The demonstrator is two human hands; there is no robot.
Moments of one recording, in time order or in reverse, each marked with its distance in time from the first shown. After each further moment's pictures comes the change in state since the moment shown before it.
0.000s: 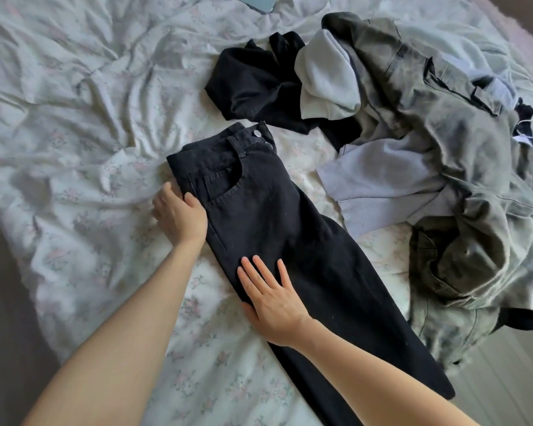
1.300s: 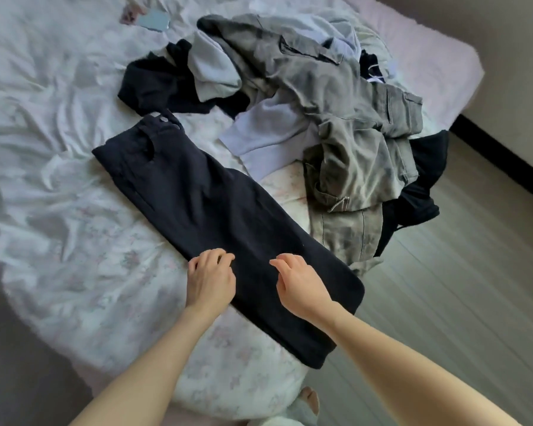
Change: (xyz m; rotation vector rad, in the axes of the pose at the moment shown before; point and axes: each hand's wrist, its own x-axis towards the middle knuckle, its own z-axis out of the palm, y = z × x) left_hand -0.287 -0.052 -0.015 0.560 -0.433 0.904; right_hand -0.230 0.039 0.036 0.339 0.277 0.411
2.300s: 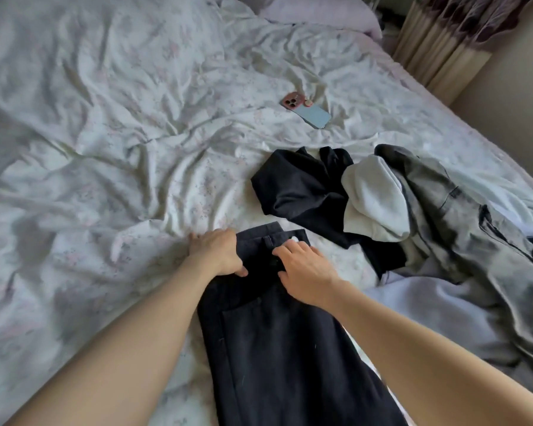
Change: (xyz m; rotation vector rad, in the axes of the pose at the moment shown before) left_hand 0.309 -0.264 -0.087 -0.056 -0.220 -0.446; right_hand 0.422 -0.161 -0.043 -0.506 -0.143 -0.445
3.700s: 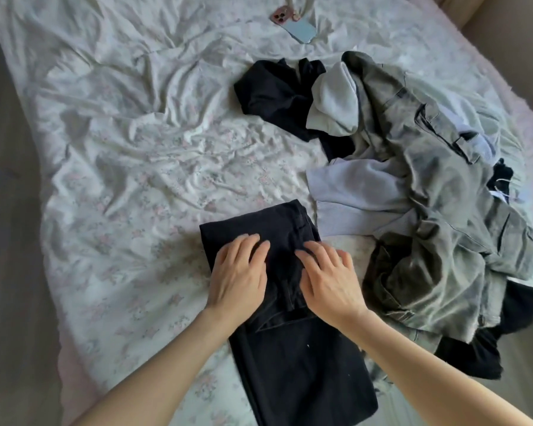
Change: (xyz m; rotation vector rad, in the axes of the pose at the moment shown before) left_hand -0.305 0.118 0.125 -0.130 0.528 0.278; right_hand -0.304 -0.004 0.053 0.019 0.310 0.002
